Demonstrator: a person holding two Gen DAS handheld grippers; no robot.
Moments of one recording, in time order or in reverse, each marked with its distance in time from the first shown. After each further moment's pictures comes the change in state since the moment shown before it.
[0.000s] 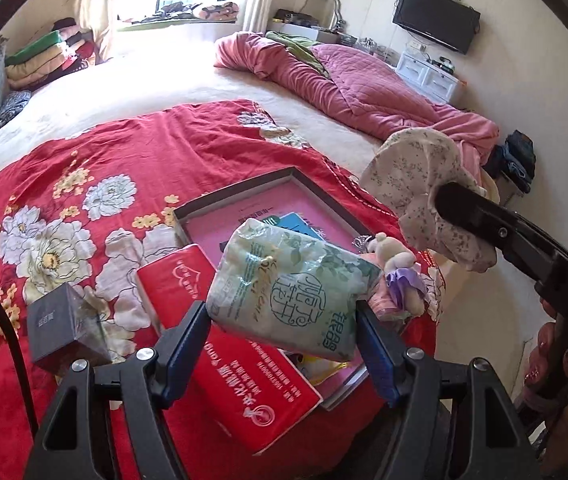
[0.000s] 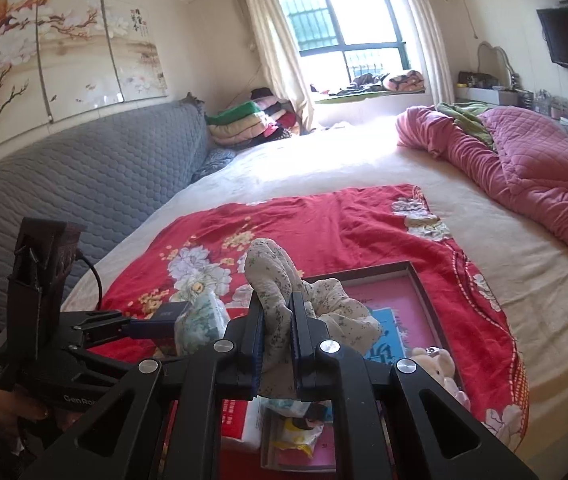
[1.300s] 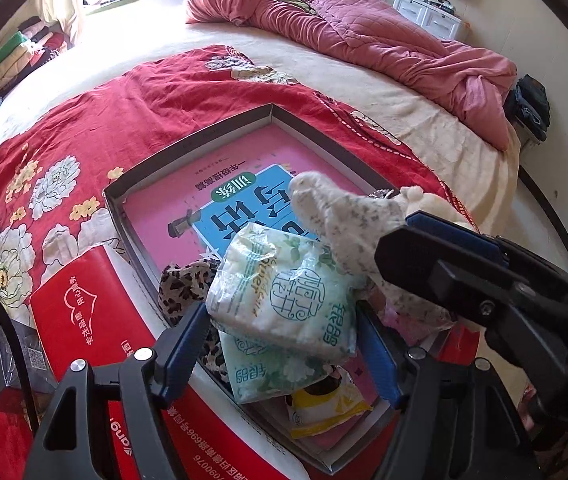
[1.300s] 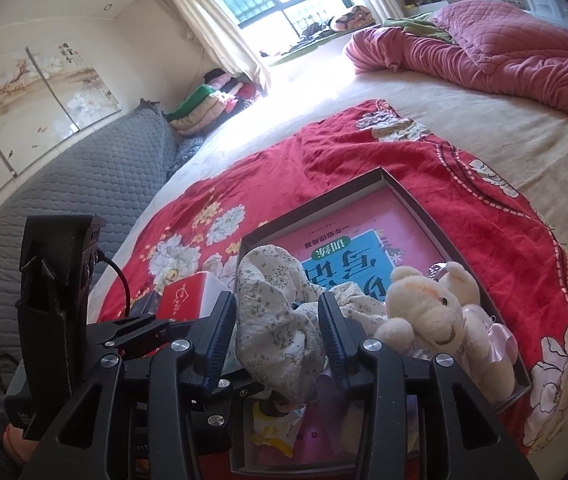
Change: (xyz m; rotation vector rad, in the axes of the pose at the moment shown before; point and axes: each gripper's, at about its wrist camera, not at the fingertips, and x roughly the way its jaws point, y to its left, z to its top) left arm 0.110 -0.030 0.006 0.089 0.174 0.053; right arm 0.066 -0.070 -0.057 0.288 0.121 0.036
